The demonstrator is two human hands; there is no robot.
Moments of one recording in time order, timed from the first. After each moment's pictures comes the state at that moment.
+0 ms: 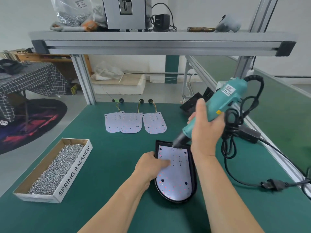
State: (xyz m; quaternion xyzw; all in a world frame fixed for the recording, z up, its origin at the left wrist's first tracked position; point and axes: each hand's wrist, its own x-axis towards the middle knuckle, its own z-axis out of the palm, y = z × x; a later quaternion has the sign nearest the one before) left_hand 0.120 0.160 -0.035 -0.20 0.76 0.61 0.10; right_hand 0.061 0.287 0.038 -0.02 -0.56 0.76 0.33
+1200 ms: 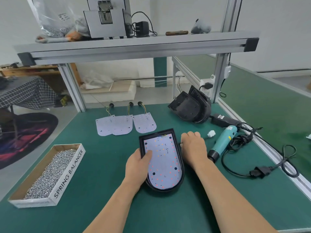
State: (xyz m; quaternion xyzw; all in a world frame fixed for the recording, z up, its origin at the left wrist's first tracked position) left_hand 0.134 0.158 -0.058 -0.15 0.79 0.59 -0.06; right_hand 0.056 0.344 -0.056 0.04 -0.99 0.05 0.10
